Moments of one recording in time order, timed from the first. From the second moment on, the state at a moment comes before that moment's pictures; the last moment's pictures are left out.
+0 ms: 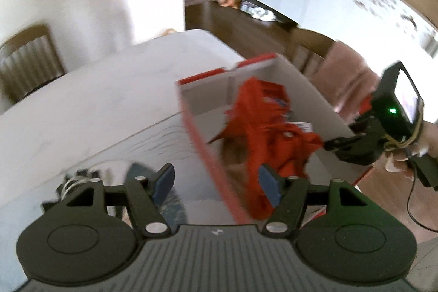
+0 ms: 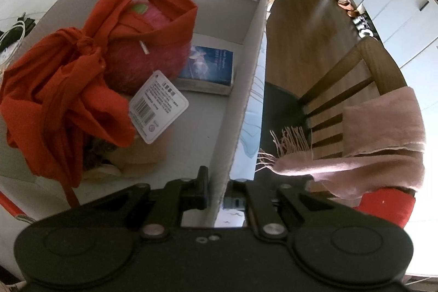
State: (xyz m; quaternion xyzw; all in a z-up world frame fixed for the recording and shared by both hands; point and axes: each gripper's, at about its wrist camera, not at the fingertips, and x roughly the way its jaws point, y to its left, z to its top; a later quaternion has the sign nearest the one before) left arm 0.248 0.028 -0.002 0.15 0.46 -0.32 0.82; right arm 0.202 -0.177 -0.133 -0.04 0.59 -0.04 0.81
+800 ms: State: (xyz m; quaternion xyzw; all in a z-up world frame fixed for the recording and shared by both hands) left arm 0.242 0.166 -0.066 0.13 0.46 -0.17 0.86; right arm 0.206 -0.185 -0.111 0.00 0.59 -0.06 0.81
